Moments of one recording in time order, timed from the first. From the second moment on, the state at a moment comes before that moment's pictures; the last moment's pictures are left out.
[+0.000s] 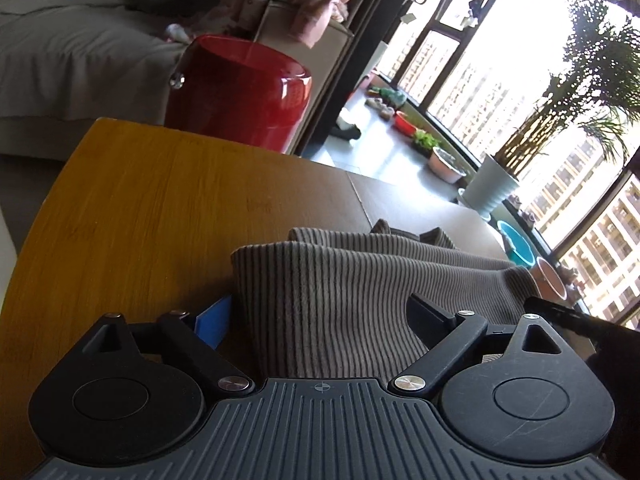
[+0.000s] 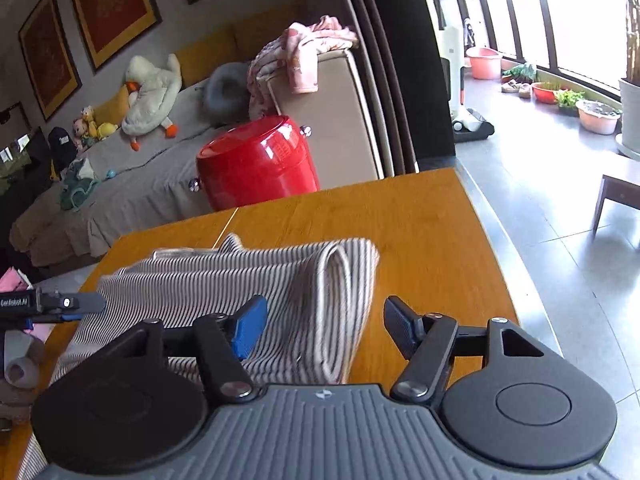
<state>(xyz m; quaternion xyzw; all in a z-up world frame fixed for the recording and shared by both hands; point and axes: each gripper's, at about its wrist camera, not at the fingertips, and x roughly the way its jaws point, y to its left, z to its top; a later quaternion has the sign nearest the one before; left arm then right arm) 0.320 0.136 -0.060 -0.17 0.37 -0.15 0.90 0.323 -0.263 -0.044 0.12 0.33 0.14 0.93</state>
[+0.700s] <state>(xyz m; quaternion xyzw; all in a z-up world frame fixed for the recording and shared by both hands) 0.339 0.108 -0.021 -0.10 0.33 -0.20 0.92 0.363 -0.228 0.001 0.07 0.30 0.25 0.92</state>
